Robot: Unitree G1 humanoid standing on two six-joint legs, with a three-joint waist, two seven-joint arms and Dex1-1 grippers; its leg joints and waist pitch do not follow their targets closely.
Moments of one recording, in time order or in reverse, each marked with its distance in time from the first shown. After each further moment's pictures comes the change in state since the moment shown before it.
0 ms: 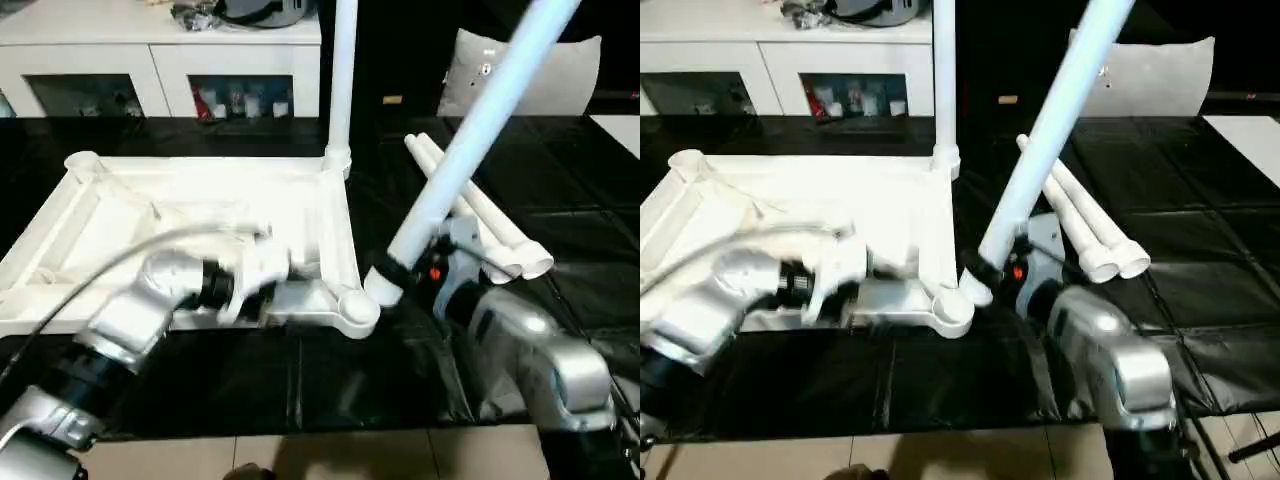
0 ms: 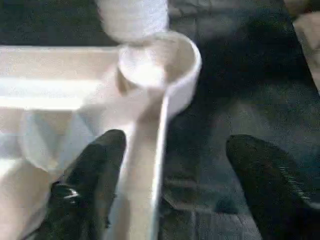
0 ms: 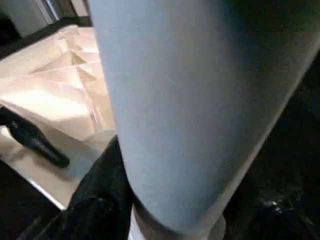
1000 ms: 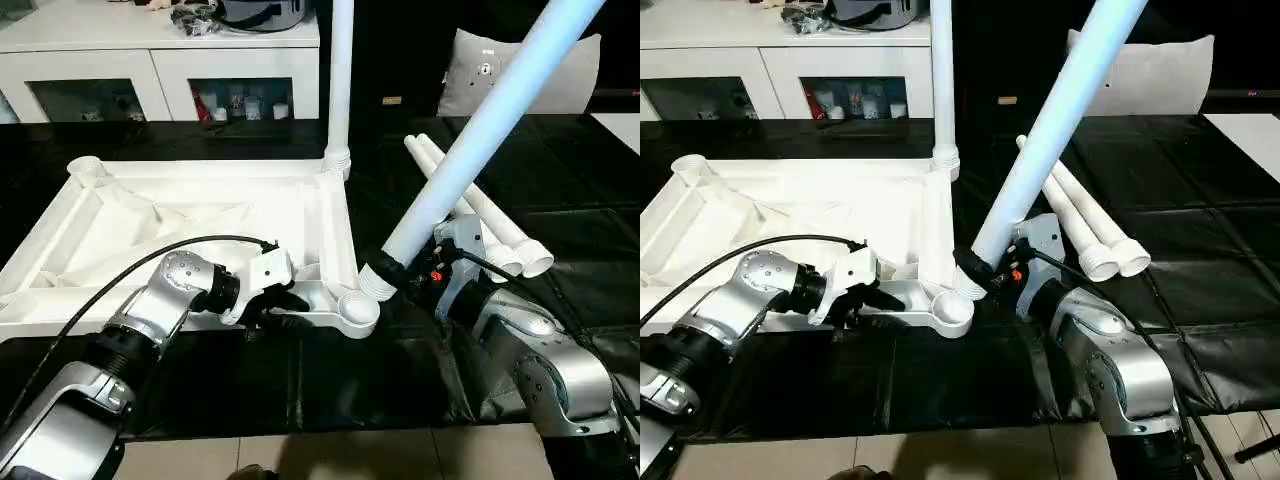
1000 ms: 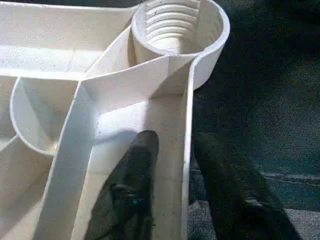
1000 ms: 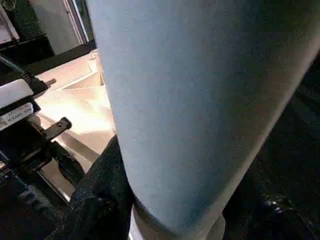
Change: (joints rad) left arm -0.111 -0.093 -0.004 0.302 0.077 -0.099 -0.049; right arm 0.007 -0.013 -0.009 -0.006 0.019 -0.085 0.102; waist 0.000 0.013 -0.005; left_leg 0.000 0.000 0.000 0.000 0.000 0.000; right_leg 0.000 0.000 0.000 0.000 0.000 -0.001
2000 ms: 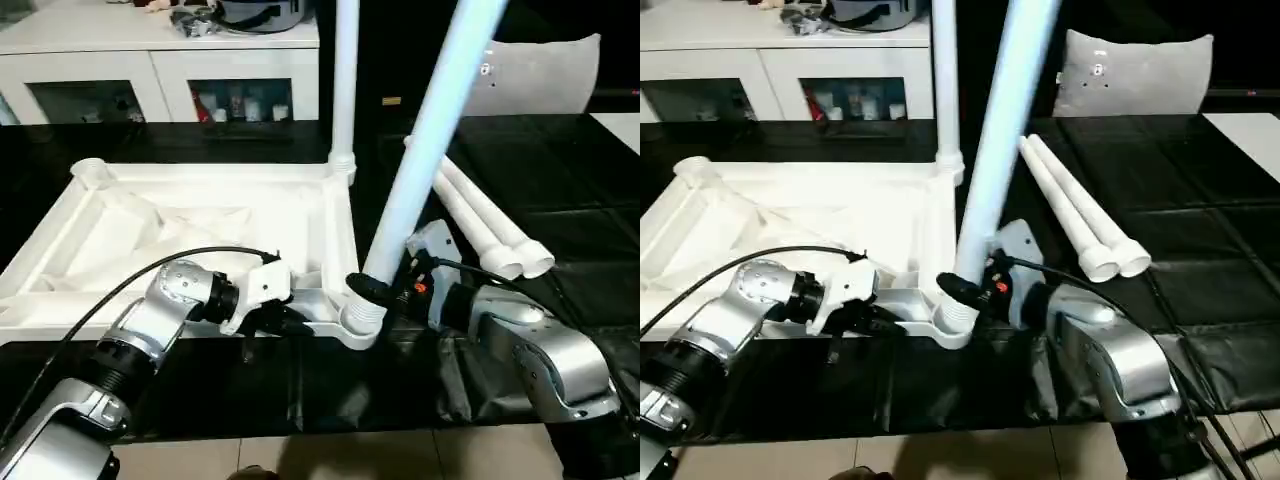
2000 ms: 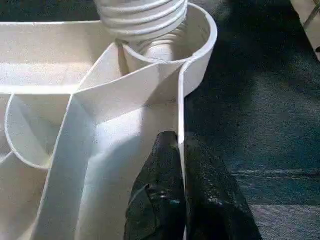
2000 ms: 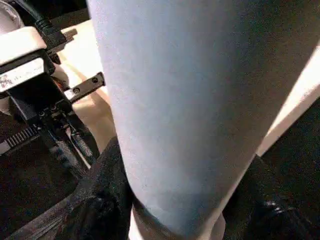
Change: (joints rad) left arm 0.075 -0.002 0.029 -0.087 0.033 -0.069 -0.040; right arm -0.076 -0.089 0.113 0.033 -0.013 0.103 0.127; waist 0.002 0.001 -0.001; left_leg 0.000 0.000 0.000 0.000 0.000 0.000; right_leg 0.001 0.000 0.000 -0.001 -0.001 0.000
